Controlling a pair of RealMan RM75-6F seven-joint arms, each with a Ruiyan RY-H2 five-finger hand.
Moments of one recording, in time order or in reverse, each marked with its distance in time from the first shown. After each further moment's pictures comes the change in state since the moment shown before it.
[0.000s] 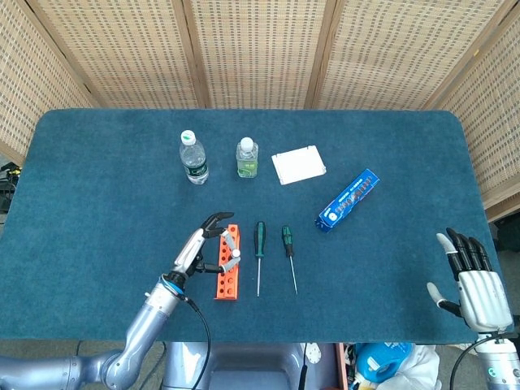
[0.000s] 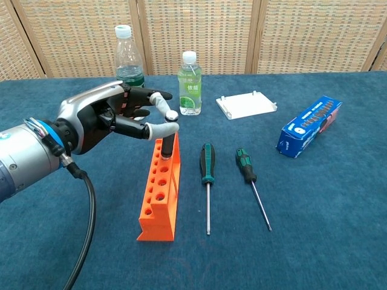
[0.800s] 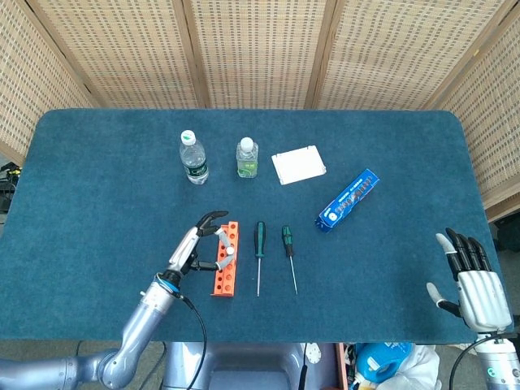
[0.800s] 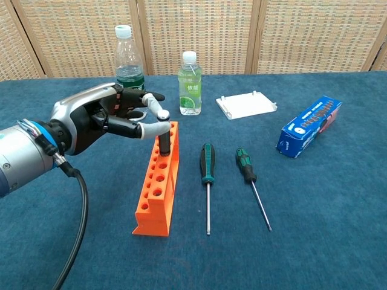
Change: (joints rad) left arm 0.014 0.012 -0.005 0.014 0.001 -0.015 -0.038; right arm -0.001 -0.001 0.000 -0.001 -0.001 0.002 -0.005
